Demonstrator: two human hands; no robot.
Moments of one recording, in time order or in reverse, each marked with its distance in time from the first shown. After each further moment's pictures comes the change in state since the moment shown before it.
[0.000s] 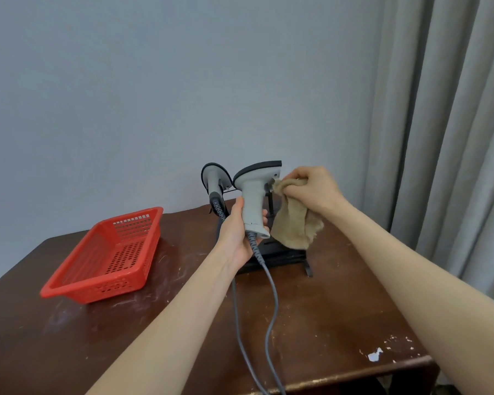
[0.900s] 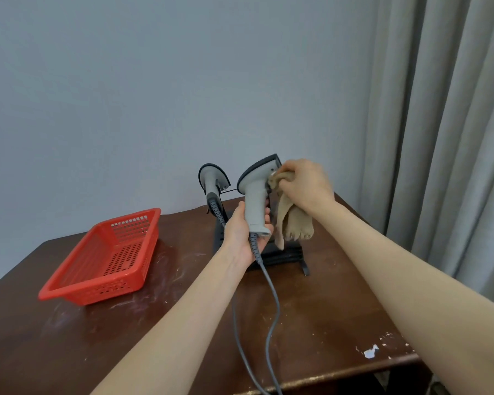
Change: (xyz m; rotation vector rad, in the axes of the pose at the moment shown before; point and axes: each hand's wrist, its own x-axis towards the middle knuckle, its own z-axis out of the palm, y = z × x) left_hand 0.008 -0.008 0.011 -0.219 -0.069 -0.090; right_hand 0.002 -0.014 0.004 -0.195 0.078 -0.055
